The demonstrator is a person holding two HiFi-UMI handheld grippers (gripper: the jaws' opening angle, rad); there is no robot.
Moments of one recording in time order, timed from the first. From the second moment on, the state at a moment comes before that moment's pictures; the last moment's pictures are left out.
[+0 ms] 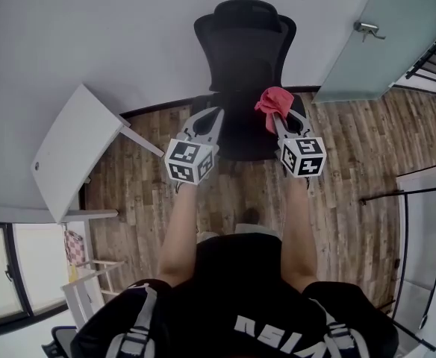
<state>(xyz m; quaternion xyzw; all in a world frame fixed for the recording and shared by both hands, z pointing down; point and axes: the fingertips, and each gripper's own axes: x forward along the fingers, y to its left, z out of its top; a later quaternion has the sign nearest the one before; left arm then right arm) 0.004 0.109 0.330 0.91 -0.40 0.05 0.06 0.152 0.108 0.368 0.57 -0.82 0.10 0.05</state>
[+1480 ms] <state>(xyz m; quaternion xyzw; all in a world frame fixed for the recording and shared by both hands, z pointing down) 0.028 -0.055 0.344 0.91 -0.40 0.04 0.08 0.187 -0.043 0.388 0.57 -0.81 0.11 0.08</state>
